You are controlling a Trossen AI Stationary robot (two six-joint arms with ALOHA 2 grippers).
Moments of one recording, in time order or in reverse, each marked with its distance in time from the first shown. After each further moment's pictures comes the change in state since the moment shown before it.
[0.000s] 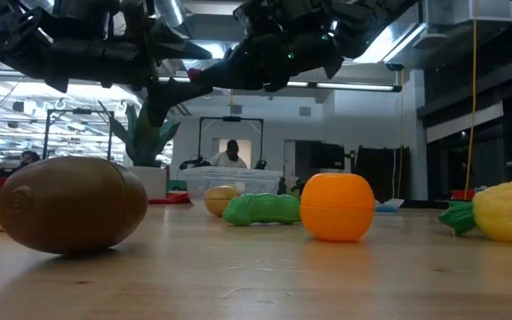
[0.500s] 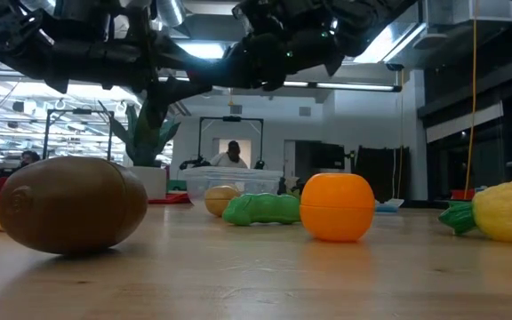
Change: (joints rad) left arm 0.002 0.001 -0.001 -0.002 -0.016 -0.025; right arm 0.002 0.000 0.000 0.008 0.065 -0.004
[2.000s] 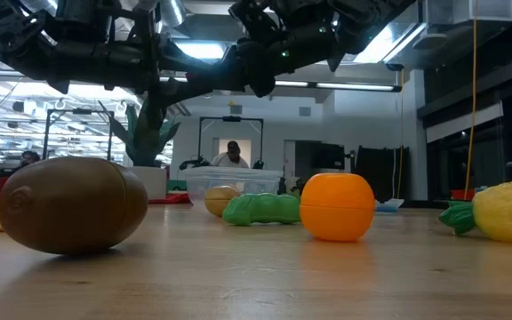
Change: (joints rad) left arm 0.000 -0.001 0.001 -0.003 -0.021 -0.016; right arm 0.000 0.000 0.000 0.018 0.186 -0.044
